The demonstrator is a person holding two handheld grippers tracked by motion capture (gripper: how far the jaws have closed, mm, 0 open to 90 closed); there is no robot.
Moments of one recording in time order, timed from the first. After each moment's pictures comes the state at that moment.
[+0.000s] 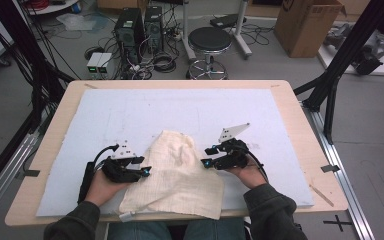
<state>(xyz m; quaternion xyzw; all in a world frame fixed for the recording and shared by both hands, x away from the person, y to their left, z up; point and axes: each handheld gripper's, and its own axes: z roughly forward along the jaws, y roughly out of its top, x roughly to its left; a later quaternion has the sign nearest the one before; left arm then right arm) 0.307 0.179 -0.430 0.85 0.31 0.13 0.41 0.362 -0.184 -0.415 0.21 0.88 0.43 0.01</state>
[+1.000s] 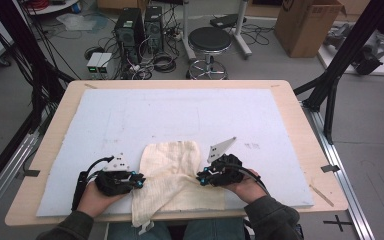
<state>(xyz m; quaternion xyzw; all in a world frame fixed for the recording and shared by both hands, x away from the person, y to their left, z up) 0.276 0.192 -0.431 0.85 0.30 0.09 0.42 0.309 -0.159 -0.403 0.14 0.92 0.37 -0.02</state>
